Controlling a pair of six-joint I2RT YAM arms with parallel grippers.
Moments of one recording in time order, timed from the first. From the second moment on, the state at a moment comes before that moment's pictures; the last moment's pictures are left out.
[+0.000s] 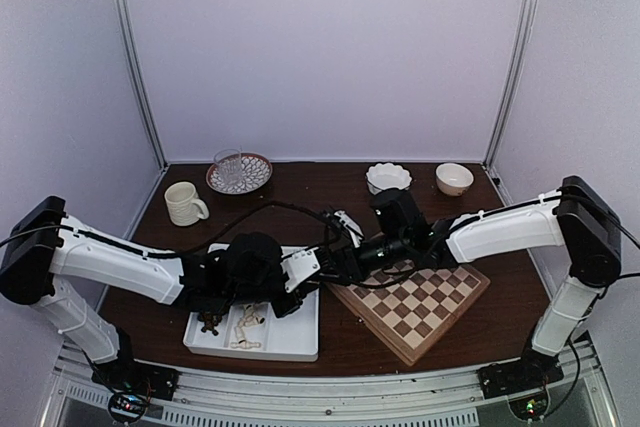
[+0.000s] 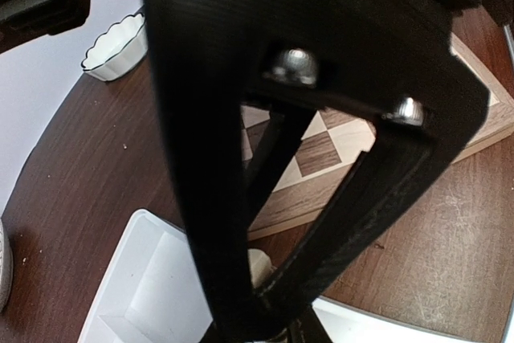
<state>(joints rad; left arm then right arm) -1.15 1.53 0.75 0.19 -0.15 0.22 0.89 1.71 0.96 0.18 -0.58 0.39</state>
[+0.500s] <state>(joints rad) -1.17 1.53 0.75 0.19 -0.23 0.25 0.89 1.73 0.98 0.16 -0.59 0.39</state>
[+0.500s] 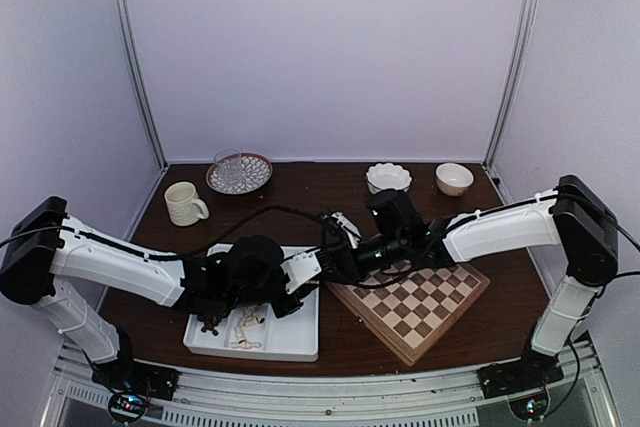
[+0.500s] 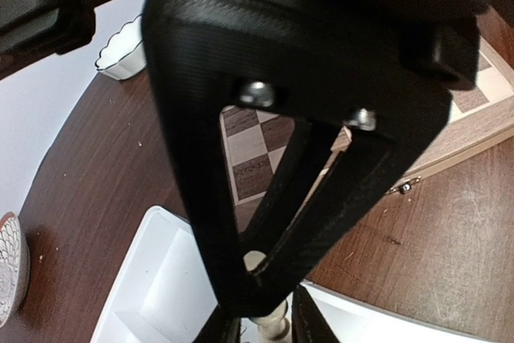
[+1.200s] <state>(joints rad) -1.17 1.37 0.74 0.14 -0.34 0.17 0.83 1.49 1.00 -0.17 -0.06 0.31</state>
